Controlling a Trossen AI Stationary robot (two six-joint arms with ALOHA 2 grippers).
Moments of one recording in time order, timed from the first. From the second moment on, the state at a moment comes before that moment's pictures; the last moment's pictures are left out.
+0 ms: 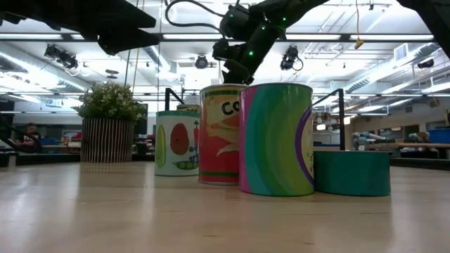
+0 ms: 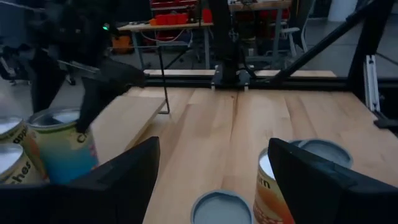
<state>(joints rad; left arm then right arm) -0.46 1.02 0.40 0.46 -0.70 -0.07 -0.34 1.91 1.63 -0.60 0.06 -0.29</state>
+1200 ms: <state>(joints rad) -0.45 1.02 0.40 0.44 -0.70 -0.12 -0.31 1.91 1.67 -0.58 0.14 -0.26</state>
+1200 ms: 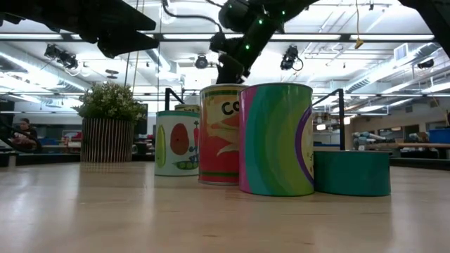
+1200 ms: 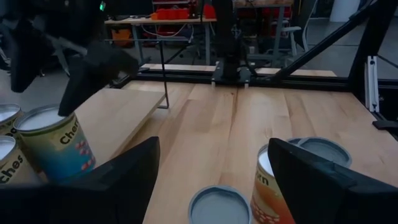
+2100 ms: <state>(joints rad) -0.45 1.02 0.40 0.39 -0.69 -0.17 -0.37 1.91 1.54 -0.55 0.31 -0.22</state>
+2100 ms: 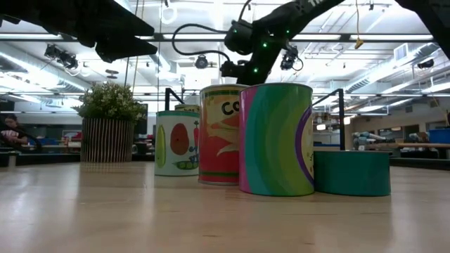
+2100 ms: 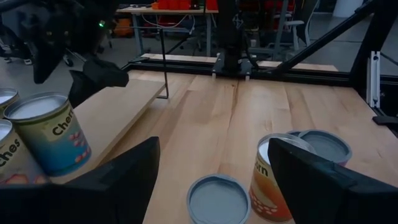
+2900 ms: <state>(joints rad) -0.45 1.02 0.40 0.38 -0.69 -0.17 -0.23 1.81 1.54 -0.74 0.05 -0.06</state>
